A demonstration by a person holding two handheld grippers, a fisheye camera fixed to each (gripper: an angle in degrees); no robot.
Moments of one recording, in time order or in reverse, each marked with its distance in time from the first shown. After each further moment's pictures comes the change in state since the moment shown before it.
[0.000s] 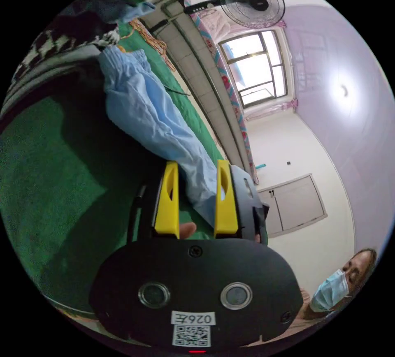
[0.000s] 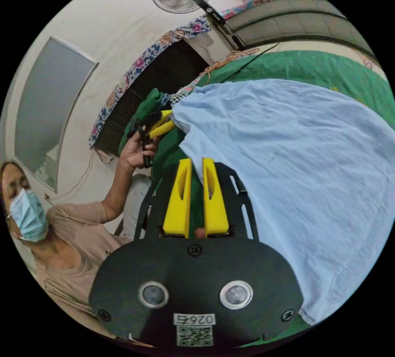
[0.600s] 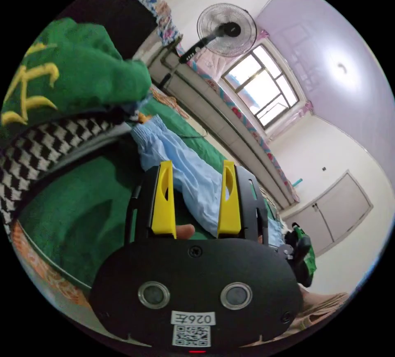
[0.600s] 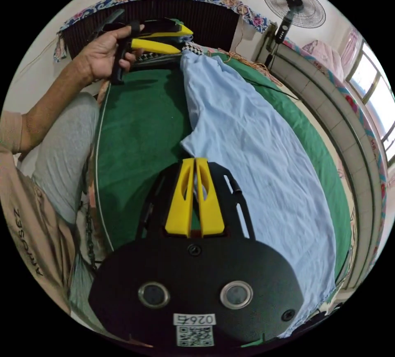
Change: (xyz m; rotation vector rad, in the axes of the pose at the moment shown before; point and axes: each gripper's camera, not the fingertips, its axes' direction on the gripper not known) left arm 0.087 0.044 -0.009 0.300 -0.288 0.193; right arm -0.090 0.035 0.081 -0.195 0.580 -0.573
